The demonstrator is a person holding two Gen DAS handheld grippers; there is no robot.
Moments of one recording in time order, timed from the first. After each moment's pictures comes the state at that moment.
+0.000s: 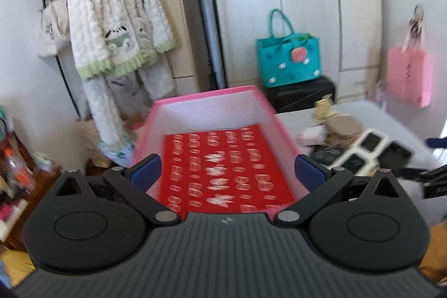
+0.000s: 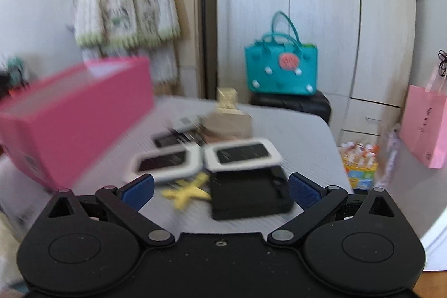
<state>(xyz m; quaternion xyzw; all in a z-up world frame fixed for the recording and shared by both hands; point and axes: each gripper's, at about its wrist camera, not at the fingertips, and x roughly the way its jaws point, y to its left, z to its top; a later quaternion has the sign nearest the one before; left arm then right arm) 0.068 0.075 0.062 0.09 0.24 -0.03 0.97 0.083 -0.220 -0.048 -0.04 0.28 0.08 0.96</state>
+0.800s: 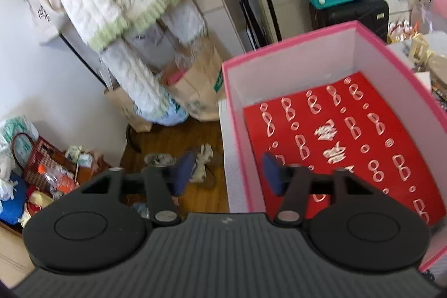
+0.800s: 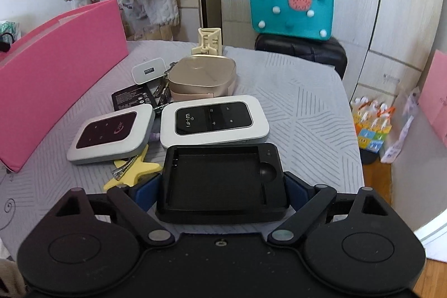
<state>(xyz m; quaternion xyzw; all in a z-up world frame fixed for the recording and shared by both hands) 0.221 0.161 0.051 0.18 0.41 0.02 0.89 0.162 -0.250 -0.068 -0.03 0.40 0.13 0.91</state>
